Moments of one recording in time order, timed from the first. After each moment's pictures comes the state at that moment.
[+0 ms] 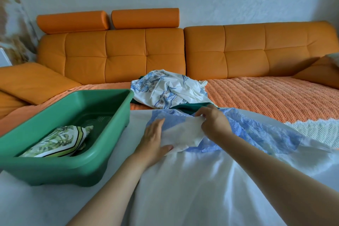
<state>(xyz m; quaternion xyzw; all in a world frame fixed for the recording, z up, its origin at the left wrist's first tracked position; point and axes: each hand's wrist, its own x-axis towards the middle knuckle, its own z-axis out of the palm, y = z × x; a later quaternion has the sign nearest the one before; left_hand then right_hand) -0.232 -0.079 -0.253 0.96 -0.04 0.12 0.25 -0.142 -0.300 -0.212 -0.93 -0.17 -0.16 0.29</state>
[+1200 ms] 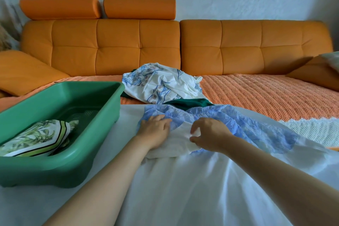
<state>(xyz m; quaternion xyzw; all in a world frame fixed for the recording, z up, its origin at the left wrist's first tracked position) -0.172 -0.098 -0.243 0.99 -0.01 0.04 0.14 -0.158 -0.316 -0.218 -0.97 -0.24 -0.02 0.08</state>
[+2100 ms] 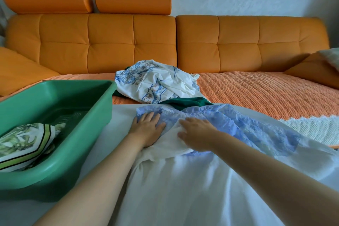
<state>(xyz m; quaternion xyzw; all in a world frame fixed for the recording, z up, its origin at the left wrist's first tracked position) -0.134 -0.075 -0.266 1.00 0.03 -0.02 0.04 -0.136 -0.284 -0.229 -0.96 -0.27 0.04 0.03</state>
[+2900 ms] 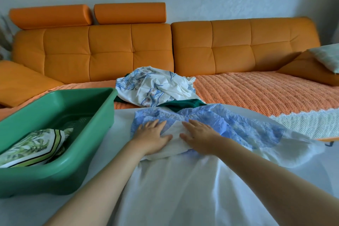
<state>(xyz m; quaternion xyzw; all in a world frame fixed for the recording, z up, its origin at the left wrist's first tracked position) -0.182 -0.107 -0.241 1.00 -0.01 -0.03 0.06 -0.161 -0.318 -0.231 -0.96 -0.25 0.05 0.11</state>
